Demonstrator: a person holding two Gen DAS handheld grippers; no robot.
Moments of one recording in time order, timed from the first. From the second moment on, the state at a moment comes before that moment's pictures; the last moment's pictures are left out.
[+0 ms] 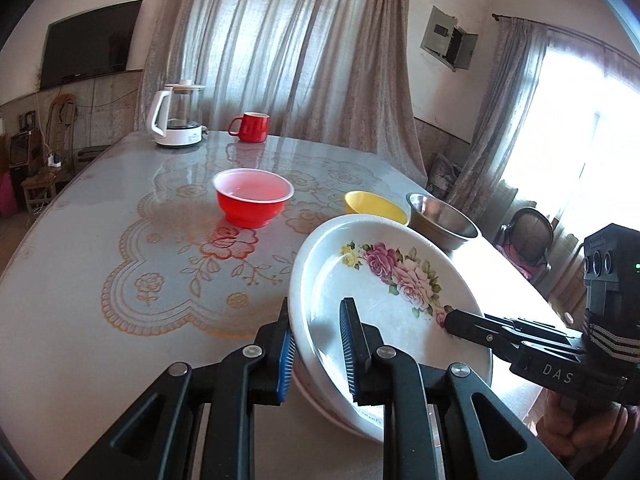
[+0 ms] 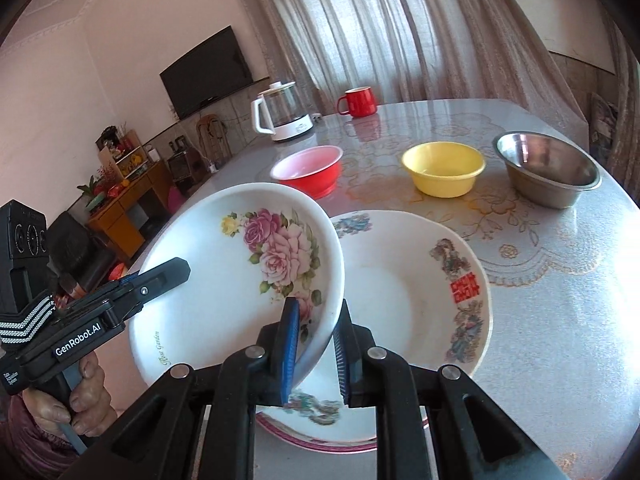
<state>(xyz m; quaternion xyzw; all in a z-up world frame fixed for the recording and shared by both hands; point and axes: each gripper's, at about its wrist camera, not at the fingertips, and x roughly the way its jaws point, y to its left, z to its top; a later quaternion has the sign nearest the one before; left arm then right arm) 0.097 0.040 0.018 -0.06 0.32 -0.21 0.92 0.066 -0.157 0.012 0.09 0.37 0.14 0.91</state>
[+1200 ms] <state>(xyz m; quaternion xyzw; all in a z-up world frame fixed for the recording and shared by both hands) 0.124 -0.016 -0.019 0.03 0.38 -0.18 0.91 0.090 -0.161 -0.025 0.02 0.42 0.07 0.91</state>
